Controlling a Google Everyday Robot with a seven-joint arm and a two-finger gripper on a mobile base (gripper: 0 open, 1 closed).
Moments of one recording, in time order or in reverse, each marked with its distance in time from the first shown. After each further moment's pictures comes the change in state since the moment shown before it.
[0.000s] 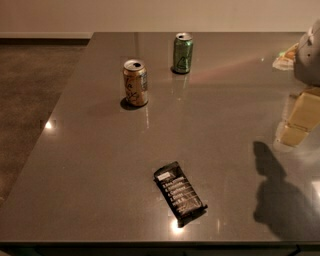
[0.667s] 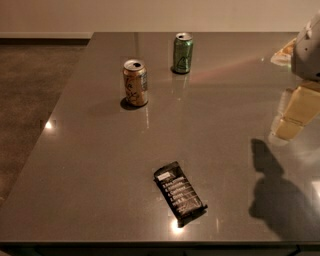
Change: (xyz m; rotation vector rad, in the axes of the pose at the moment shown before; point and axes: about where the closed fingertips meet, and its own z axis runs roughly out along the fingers) arm -0.007 -0.008 -0.002 0.013 -0.024 0.013
